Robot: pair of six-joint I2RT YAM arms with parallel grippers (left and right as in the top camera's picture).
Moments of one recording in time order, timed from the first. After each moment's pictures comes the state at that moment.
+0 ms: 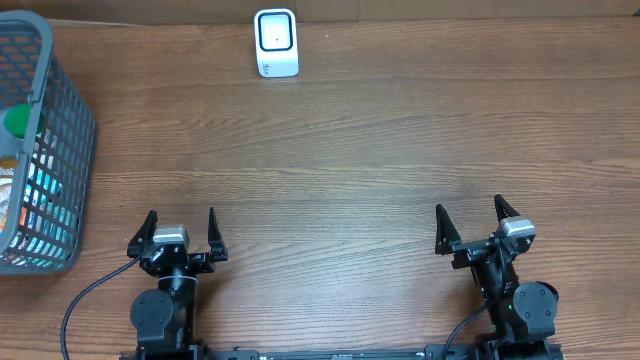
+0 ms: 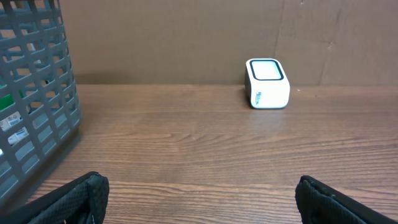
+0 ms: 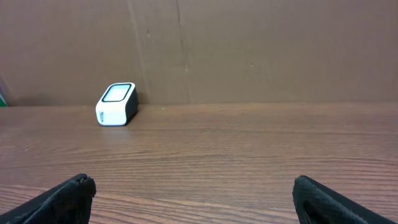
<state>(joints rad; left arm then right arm) 0.06 0.02 0.01 -0.08 0.01 0.00 0.09 0.01 0.02 -0.02 -0.09 0.10</state>
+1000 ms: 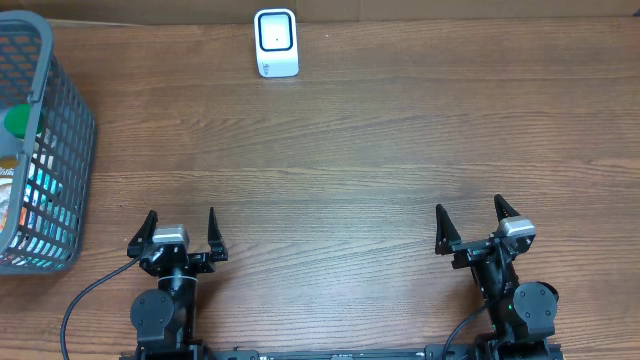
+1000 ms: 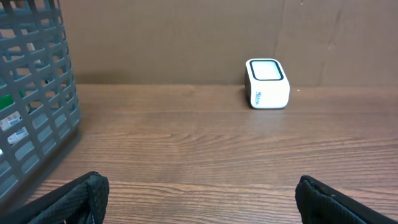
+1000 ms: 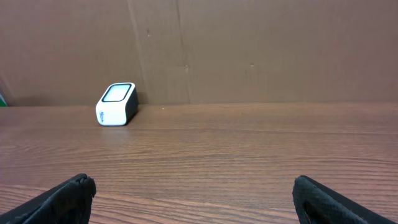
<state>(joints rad) 0.06 0.02 0.01 -0.07 0.01 -0.02 0.09 0.01 0.02 -0.02 -0.09 0.10</state>
